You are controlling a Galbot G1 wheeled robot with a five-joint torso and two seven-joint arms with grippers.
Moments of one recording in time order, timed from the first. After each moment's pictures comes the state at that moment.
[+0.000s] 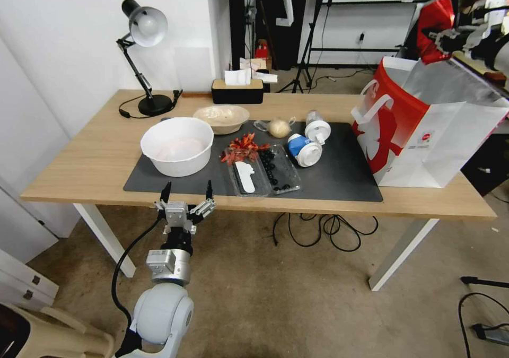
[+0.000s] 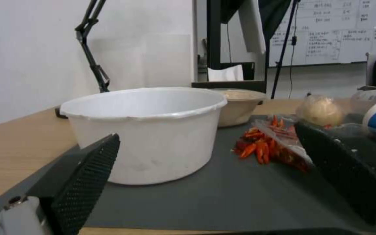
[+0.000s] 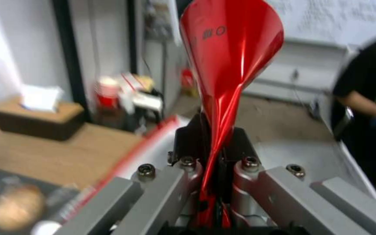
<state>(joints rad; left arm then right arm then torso) 1.47 -1.42 -0.37 -2.05 -0.09 -0.09 -0.20 -0.12 0.49 -0.03 1.43 1.07 -0.56 -0.08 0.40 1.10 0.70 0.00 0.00</state>
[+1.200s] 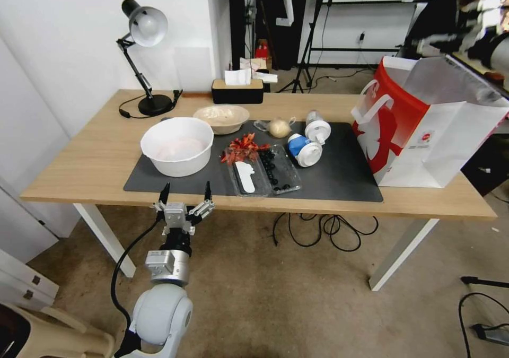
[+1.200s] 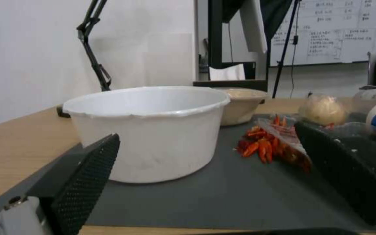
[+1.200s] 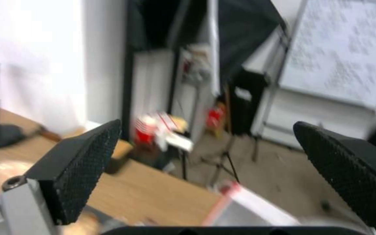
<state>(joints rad) 1.47 -1.42 -0.37 -2.04 -0.09 -0.10 -0.20 -0.13 0.39 0.08 1.72 1.18 -0.52 -0.08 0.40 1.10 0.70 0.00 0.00</state>
